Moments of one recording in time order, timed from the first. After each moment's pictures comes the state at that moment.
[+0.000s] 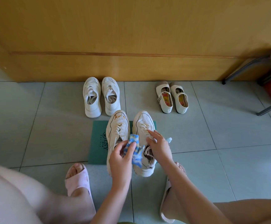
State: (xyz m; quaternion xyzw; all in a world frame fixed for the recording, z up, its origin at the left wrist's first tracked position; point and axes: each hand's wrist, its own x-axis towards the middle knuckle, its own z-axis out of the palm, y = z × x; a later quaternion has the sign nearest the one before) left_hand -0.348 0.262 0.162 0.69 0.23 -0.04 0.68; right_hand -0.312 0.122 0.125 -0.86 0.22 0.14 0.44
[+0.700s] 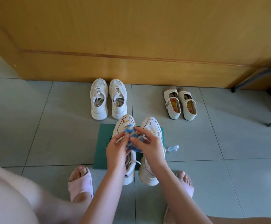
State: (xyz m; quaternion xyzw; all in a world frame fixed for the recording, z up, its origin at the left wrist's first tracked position) left_hand -0.292 0.289 0.178 0.52 0.34 -0.08 0.78; right_hand -0.295 0.187 0.180 -0.71 0.17 0.09 0.68
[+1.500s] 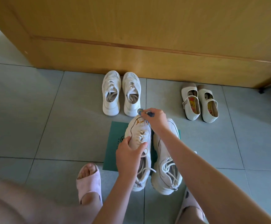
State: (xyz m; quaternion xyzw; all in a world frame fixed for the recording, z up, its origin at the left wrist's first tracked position) left_hand -0.280 0.302 0.115 0.81 0.29 -0.13 0.50; right_hand -0.163 0.192 0.100 -0.87 0.12 0.12 0.47
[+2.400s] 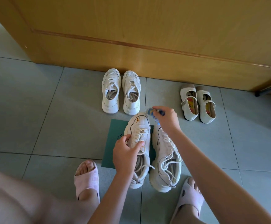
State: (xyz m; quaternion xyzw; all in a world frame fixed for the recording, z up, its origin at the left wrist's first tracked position) left_hand -0.284 0.308 0.111 0.81 0.28 -0.10 0.51; right_hand -0.171 0.167 0.124 -0.91 0.09 0.07 0.40
